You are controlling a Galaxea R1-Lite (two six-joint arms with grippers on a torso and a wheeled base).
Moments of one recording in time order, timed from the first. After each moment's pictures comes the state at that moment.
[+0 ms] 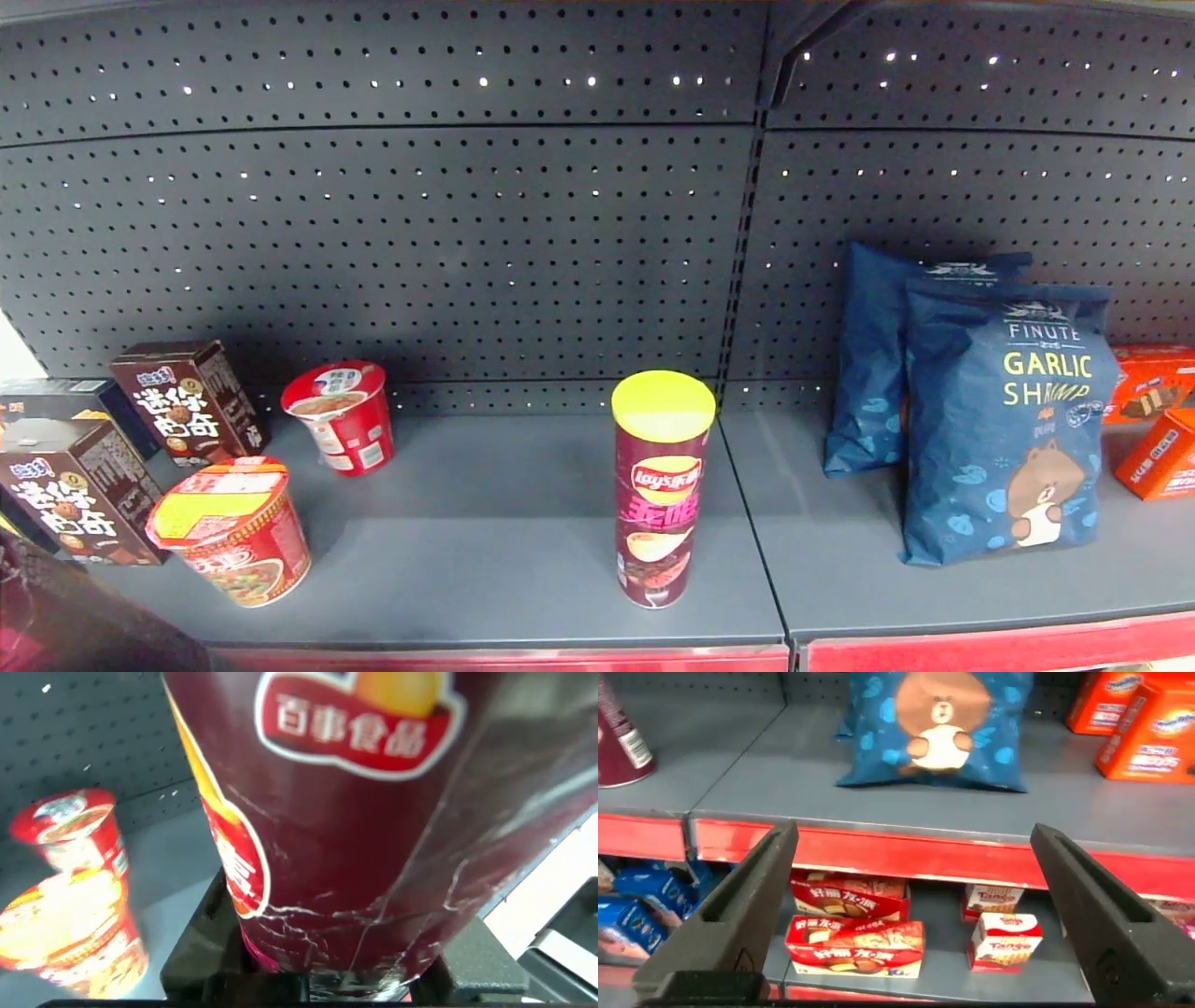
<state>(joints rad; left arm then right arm) -0.41 0.57 -0.40 -0.17 -0.21 -0.04 0.21 0.09 0.00 -0.06 -0.11 -0.05</state>
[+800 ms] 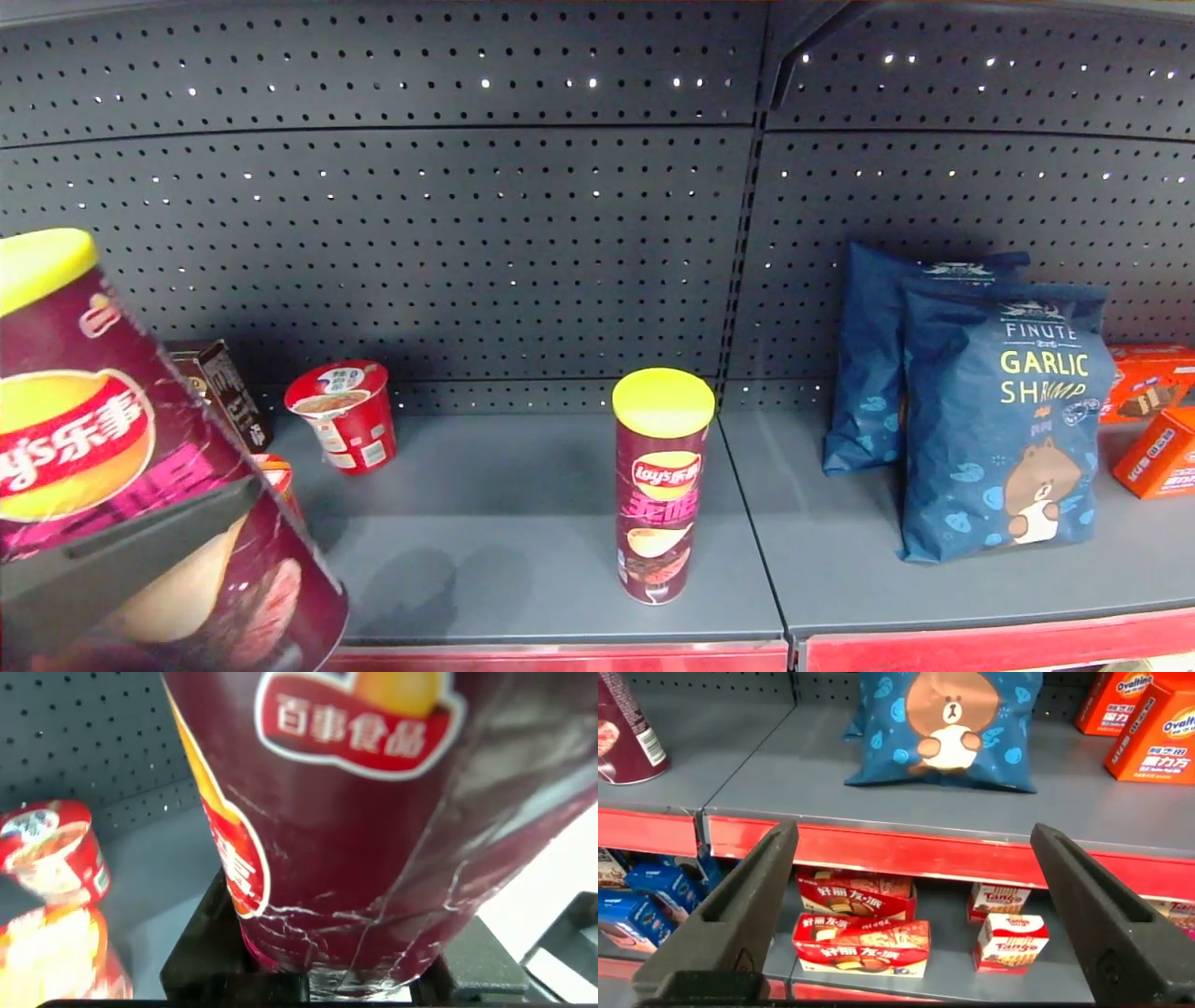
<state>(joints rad) -0.43 0.89 -0.56 -0.24 -0.21 -0.07 0.21 0.09 0.00 -0.06 -0.09 -0.04</state>
